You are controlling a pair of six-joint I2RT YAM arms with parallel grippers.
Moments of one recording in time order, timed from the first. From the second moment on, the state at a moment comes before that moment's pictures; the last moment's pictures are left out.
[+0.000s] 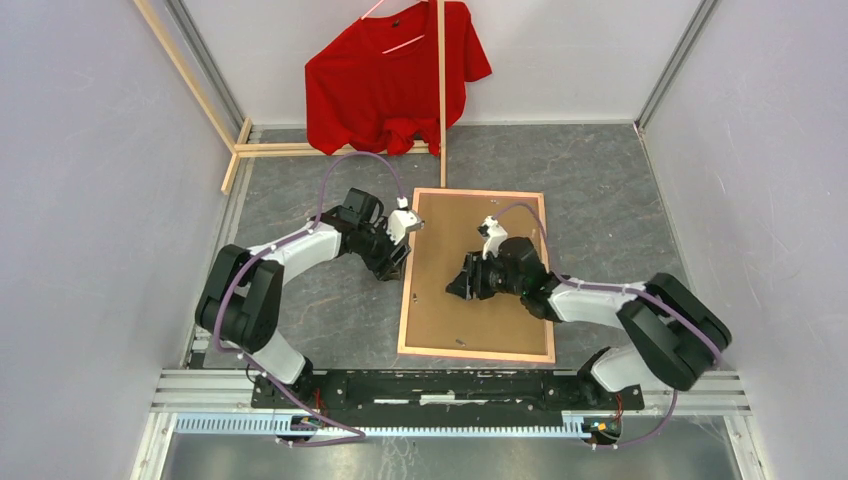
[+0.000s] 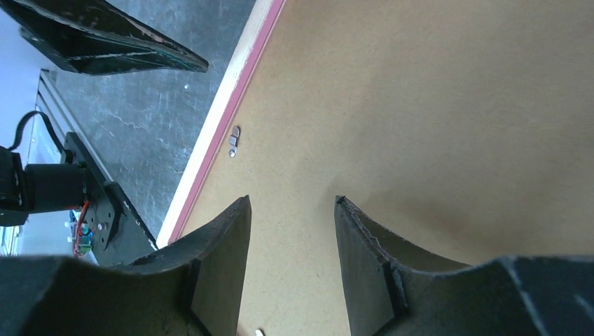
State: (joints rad) left arm -0.42 1.61 0.92 -0.41 0.47 0.49; right arm 0.68 1.39 0.45 0.41 -0.30 0.59
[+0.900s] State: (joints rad) left arm -0.39 1.71 0.98 -0.46 0.61 0.46; right arm 0.86 1.72 0.66 0.53 -0.29 0.53
